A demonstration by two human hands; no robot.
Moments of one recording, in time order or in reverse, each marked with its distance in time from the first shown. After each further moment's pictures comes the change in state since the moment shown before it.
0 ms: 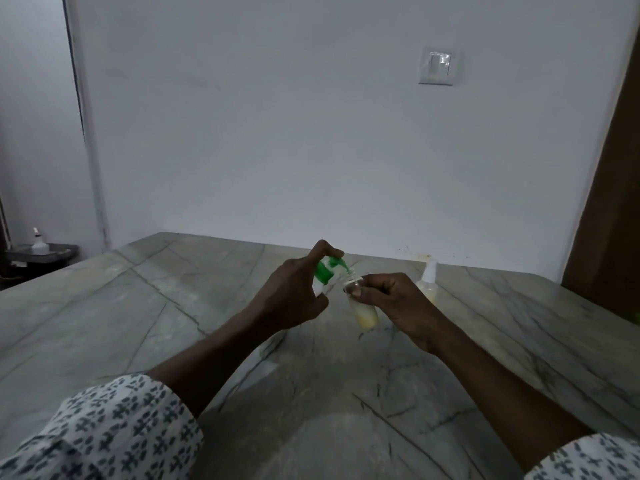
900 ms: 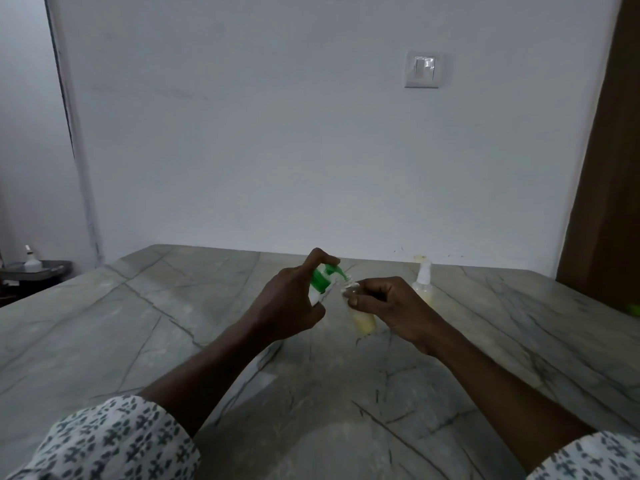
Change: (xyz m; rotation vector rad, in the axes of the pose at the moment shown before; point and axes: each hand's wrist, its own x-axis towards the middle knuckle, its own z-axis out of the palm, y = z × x) left_hand 0.001 0.003 0.001 0.020 -0.029 -0.008; right_hand -0.003 0.001 -0.004 -0.085 0.002 -0.009
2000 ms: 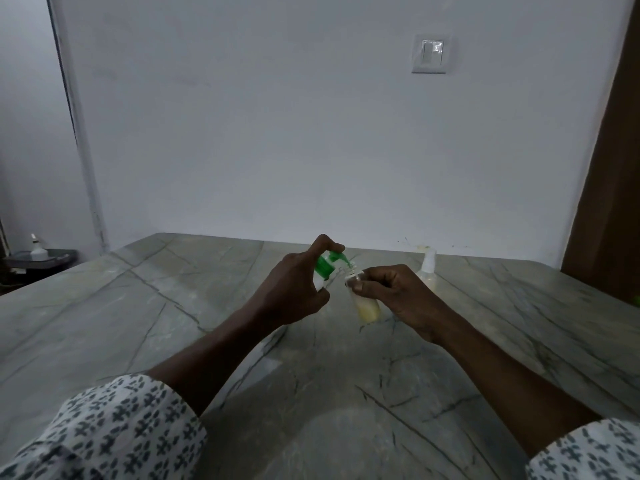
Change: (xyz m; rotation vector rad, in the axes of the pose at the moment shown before) left_hand 0.000 -0.001 -0.001 -0.035 0.011 0.019; right_hand 0.000 0.001 0.000 0.042 0.000 0.010
